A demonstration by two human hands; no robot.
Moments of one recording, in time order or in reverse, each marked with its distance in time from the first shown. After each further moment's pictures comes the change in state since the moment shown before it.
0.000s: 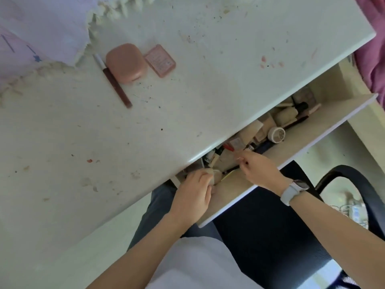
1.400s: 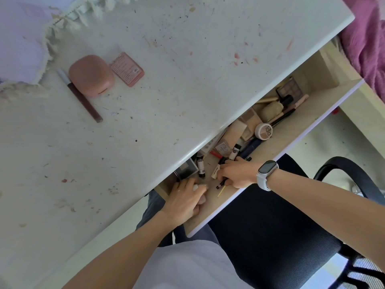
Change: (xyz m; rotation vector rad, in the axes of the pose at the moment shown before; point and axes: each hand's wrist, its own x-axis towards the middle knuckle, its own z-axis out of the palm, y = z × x) left_hand 0.023 -0.032 0.049 0.375 -0.387 0.110; right_hand 0.032 0.014 0.006 -0.392 -0.644 -0.284
